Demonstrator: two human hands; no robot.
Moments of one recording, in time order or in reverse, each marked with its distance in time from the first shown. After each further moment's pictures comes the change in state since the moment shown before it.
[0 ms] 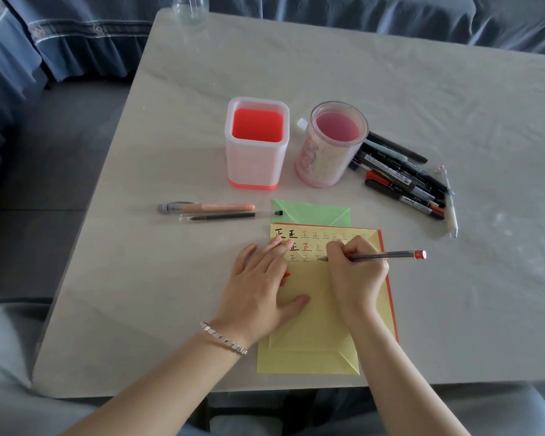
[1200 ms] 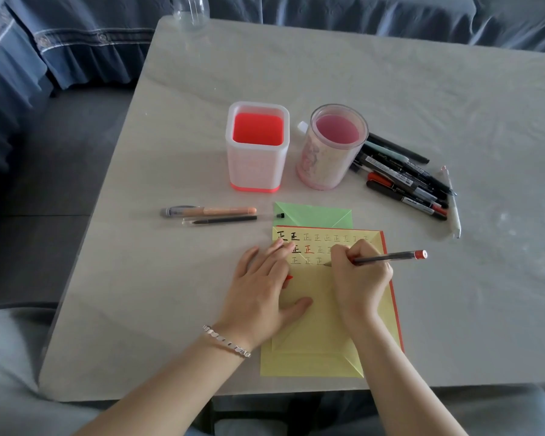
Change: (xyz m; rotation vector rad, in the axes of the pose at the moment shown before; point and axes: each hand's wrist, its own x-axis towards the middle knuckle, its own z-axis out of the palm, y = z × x) left_hand 0.000 0.000 -0.001 0.014 -0.052 -0.018; right_hand -0.001 0.005 0.000 -0.044 0.041 -0.030
